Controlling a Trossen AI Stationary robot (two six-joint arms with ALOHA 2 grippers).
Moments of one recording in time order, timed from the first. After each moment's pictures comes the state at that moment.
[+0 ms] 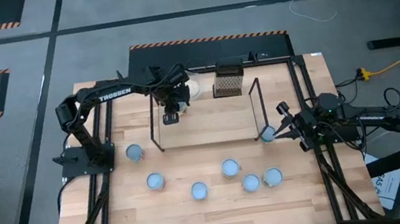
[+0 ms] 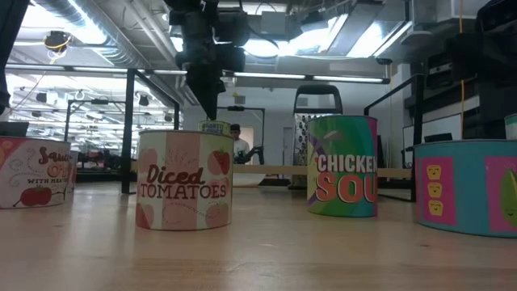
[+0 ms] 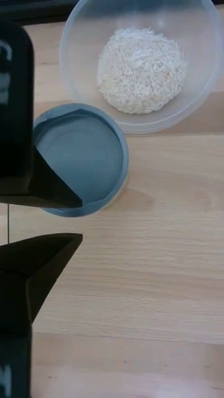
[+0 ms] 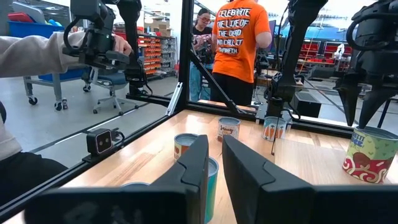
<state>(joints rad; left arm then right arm) 0.41 1.72 1.48 -1.02 0.10 0.39 -0.13 0.01 0.01 0.08 -0.51 -0.03</state>
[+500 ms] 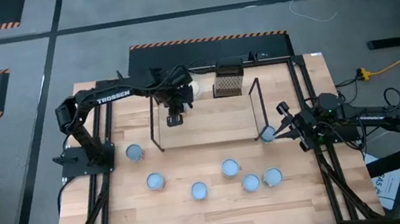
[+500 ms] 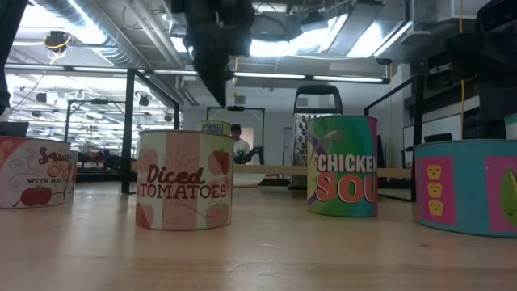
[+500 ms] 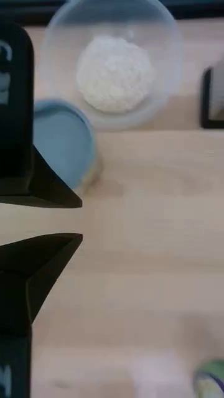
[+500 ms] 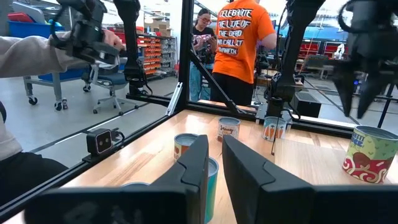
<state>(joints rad) 0.34 1.71 1.55 -1.03 0.11 0.32 -0.13 0.01 0.01 0.08 -0.51 -0.03</state>
